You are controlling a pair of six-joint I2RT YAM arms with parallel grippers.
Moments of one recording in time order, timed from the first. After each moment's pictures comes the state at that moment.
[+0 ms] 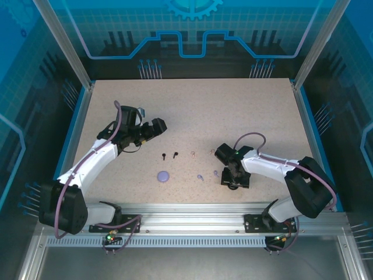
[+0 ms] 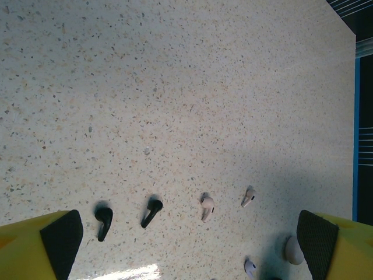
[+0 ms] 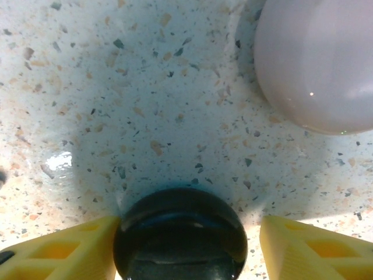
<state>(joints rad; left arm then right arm) -0.23 1.29 0.93 -0.43 0.31 -0.72 0.67 1.47 0.74 -0.88 0.06 0.89</state>
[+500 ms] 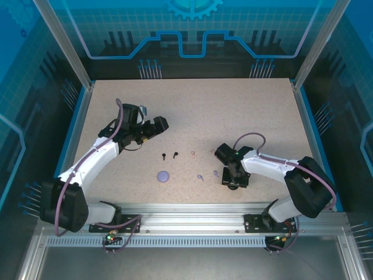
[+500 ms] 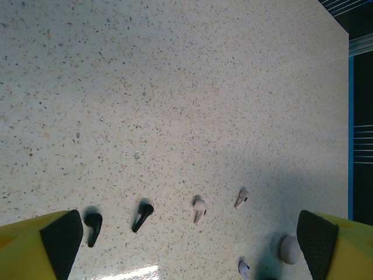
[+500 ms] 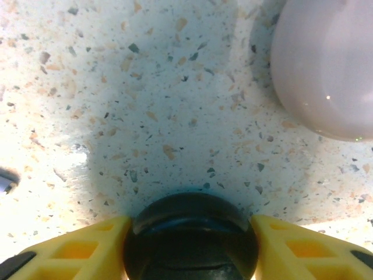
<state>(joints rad) -0.24 1.32 0.96 -0.43 0.31 -0.72 0.67 1.47 0.74 -0.86 0.05 0.88</state>
